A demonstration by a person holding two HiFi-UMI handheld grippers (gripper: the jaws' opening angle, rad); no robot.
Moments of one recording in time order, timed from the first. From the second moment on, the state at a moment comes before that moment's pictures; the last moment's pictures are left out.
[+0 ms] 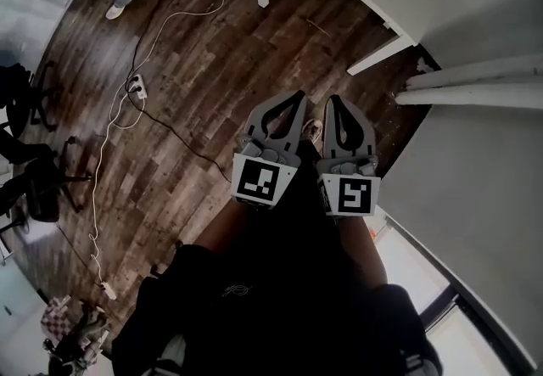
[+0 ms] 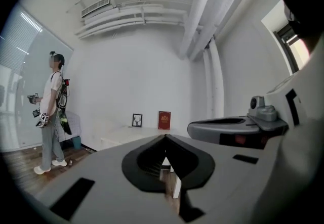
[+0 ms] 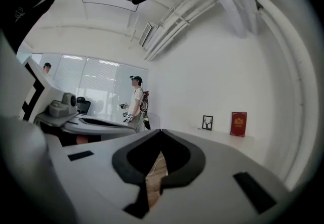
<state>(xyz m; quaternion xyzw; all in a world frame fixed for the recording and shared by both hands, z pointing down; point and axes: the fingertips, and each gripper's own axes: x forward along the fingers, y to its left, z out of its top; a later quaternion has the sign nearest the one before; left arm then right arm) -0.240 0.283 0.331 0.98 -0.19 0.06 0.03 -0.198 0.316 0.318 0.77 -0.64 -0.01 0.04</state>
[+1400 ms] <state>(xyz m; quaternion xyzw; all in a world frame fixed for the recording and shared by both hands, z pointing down) 0.030 0.117 0.410 0.98 -0.12 0.18 0.03 0.085 0.137 0.388 0.78 -0.61 0.09 0.02</state>
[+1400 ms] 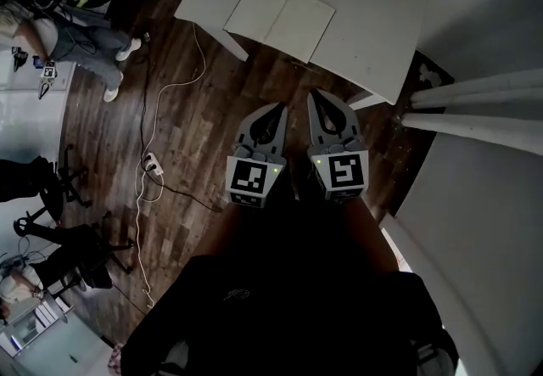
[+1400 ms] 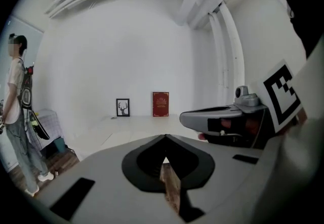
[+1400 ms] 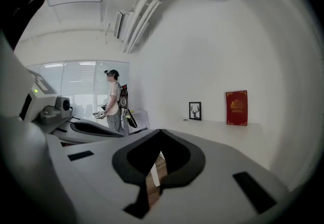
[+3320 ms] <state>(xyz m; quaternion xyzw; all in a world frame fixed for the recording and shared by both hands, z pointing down) 0.114 -0.027 0.539 0.95 0.08 0.29 0.07 0.155 0.053 0.595 0.83 -0.26 0.42 -0.25</state>
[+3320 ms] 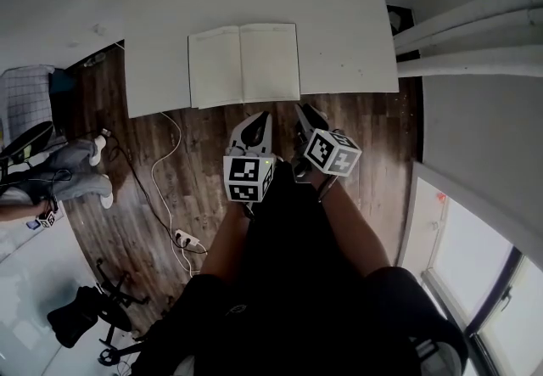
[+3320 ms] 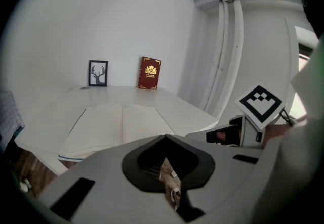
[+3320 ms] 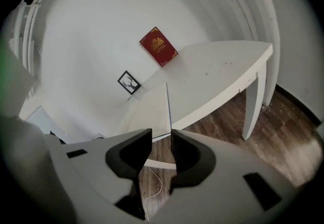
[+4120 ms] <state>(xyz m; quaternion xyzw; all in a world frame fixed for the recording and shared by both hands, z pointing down) 0.111 -0.024 0.549 0.94 0.08 0.31 0.08 0.176 0.042 0.609 0.81 -0.24 0.42 -0.32</state>
